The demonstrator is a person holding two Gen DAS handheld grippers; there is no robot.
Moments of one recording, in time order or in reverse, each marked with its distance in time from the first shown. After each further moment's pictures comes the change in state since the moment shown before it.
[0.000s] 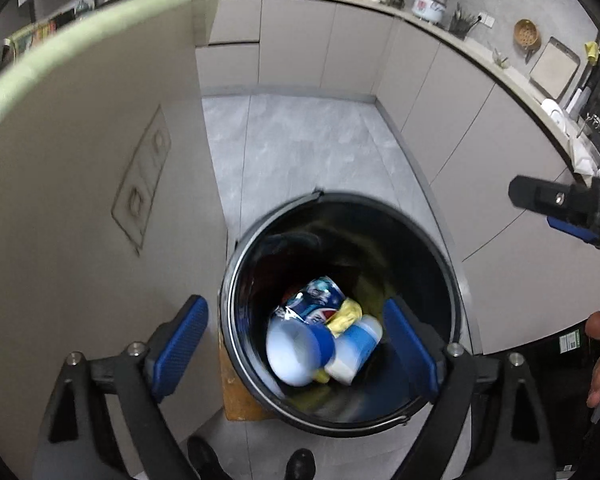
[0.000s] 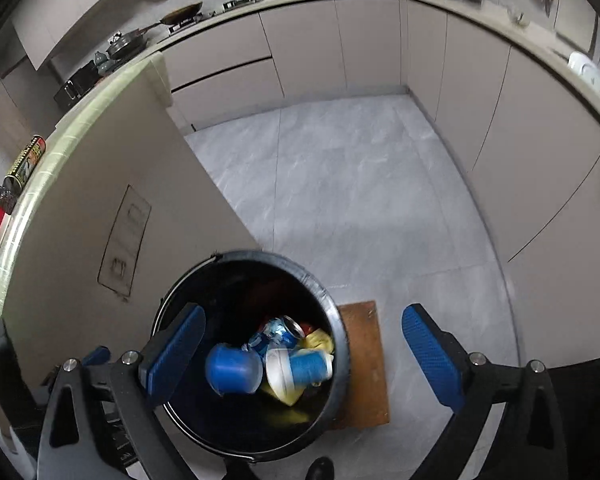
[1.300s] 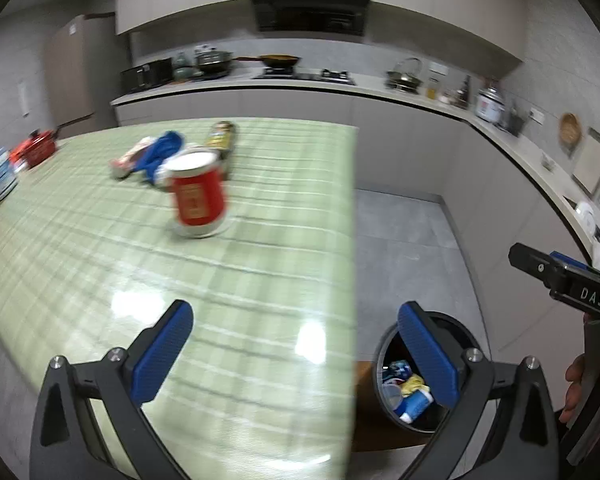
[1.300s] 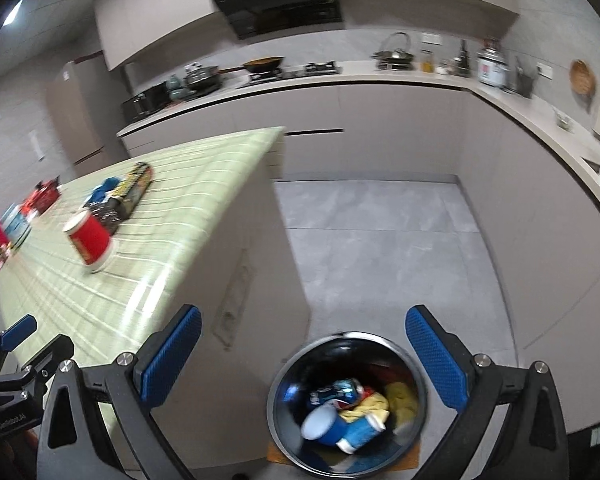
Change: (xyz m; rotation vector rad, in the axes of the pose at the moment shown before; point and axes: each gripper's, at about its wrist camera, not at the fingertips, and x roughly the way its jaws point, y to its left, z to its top) left arm -0.163 0.146 0.024 -0.164 -0.294 0.230; right arm -0.100 0.164 0.033 -0.197 -0.215 0.148
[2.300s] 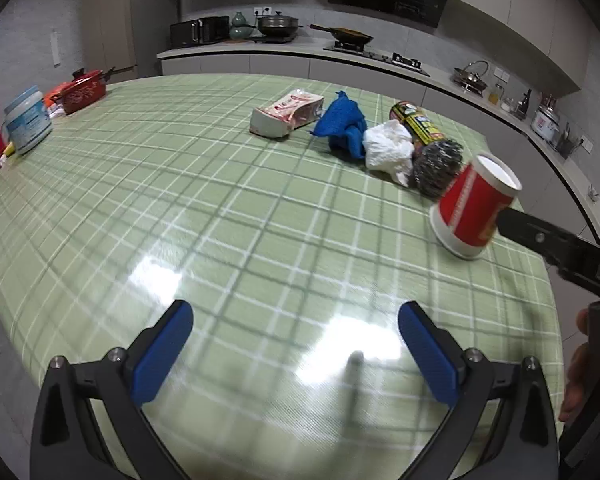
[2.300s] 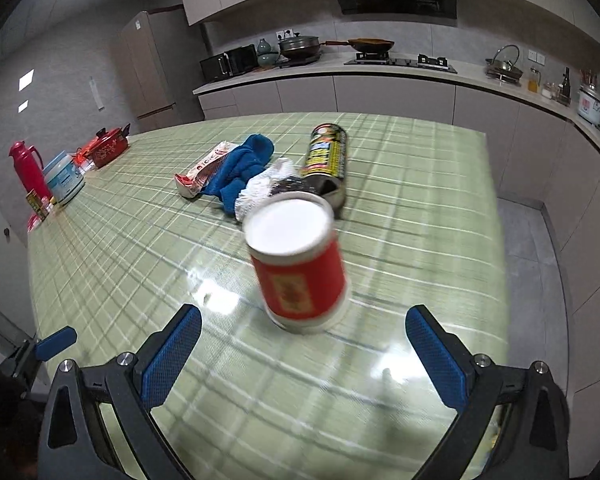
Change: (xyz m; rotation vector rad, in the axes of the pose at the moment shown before) left arm 0.071 0.239 0.028 -0.093 0.114 0.038; right arm 0.130 0.286 0.033 -0.130 0.068 0.142
